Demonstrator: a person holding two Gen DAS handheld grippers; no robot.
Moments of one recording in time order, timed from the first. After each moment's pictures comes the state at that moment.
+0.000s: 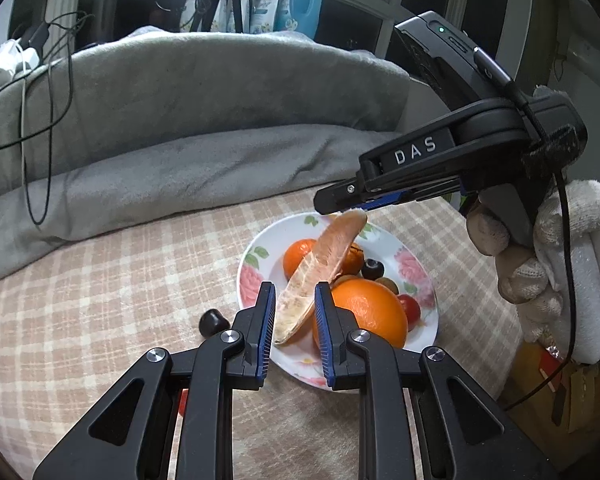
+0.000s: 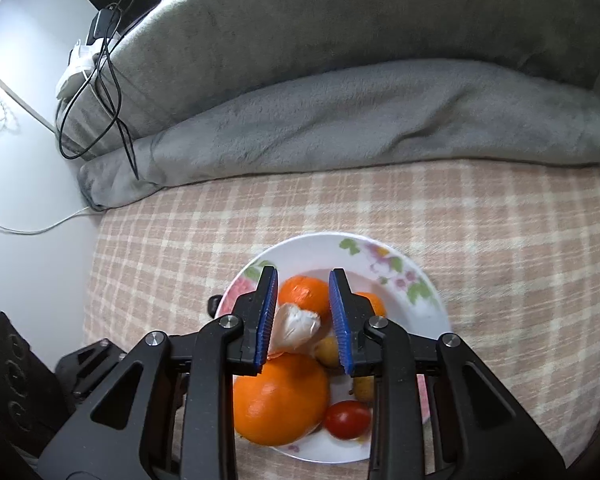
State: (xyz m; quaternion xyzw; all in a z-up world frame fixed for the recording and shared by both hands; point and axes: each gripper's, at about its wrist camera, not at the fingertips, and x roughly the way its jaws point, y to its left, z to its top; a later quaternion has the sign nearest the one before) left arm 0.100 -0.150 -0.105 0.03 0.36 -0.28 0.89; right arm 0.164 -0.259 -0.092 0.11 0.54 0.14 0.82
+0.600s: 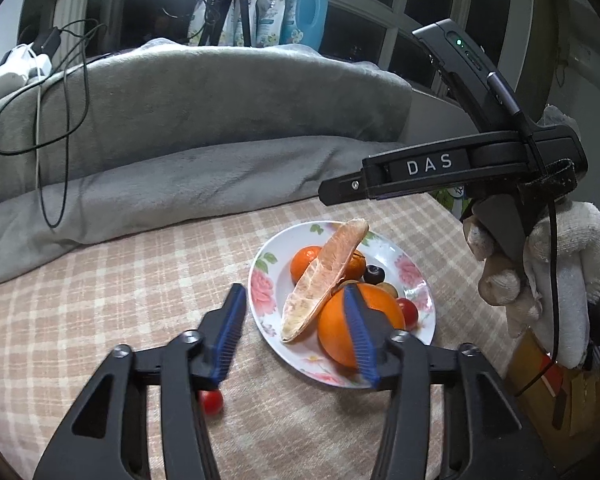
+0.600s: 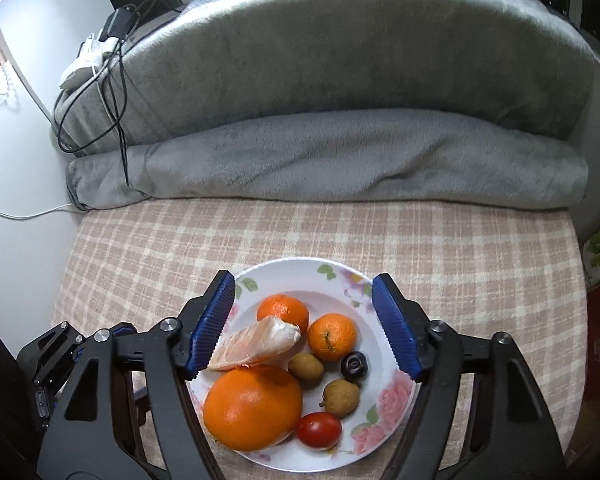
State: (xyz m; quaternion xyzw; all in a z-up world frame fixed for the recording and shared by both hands) left arm 0.088 -0.135 -0.094 0.03 0.34 -0.27 0.90; right arm 0.158 -0.253 -0.074 0.05 0.49 0.13 0.86
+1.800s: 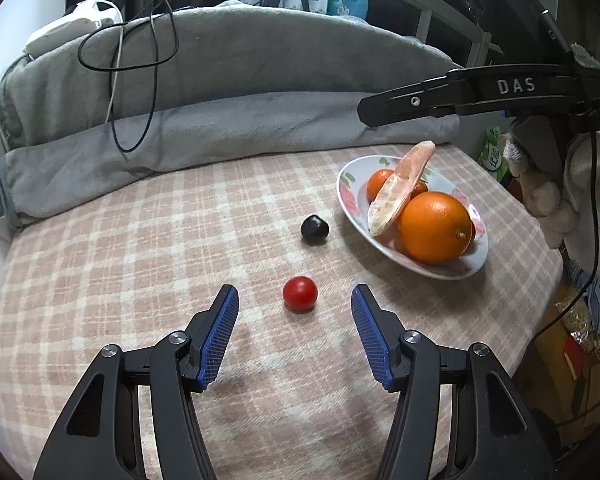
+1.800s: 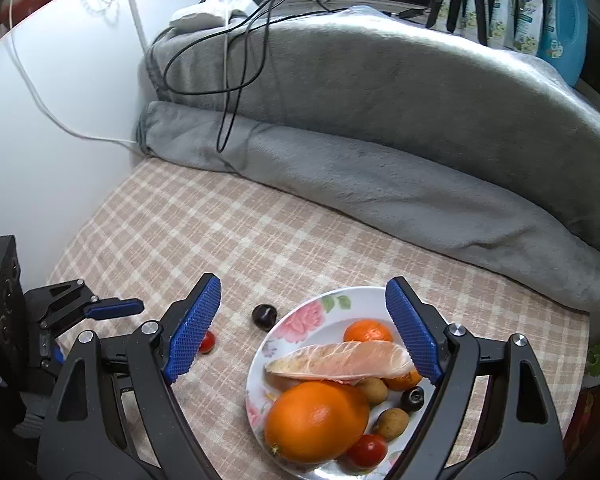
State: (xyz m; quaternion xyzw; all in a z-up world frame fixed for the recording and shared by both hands) left arm 0.050 -0.062 -0.127 0.05 0.38 -0.21 0.90; right arm 0.130 -0.175 -0.060 -0.08 0.44 0.26 0.86
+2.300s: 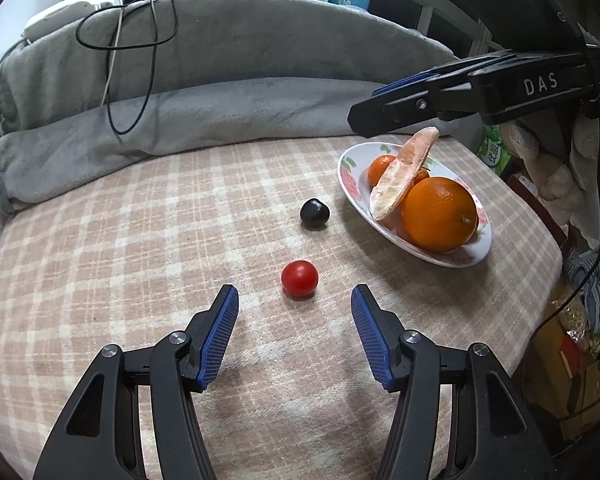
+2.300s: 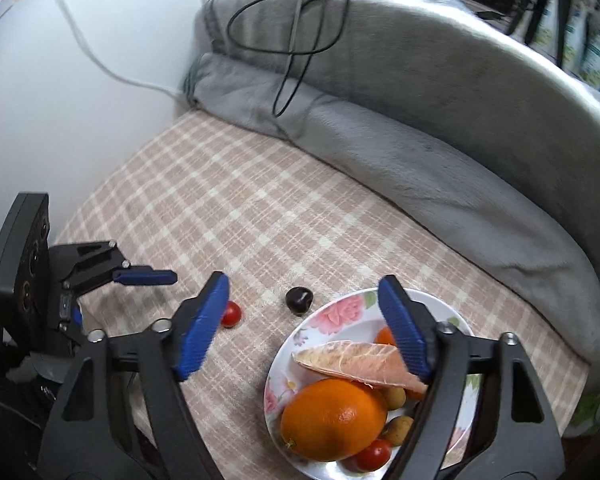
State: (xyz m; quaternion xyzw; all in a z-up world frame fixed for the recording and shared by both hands) left arm 0.056 -0.061 -0.137 0.04 0.40 -0.21 0.89; right arm 0.130 -0.142 -0.069 -0.16 0.46 0.34 0.80
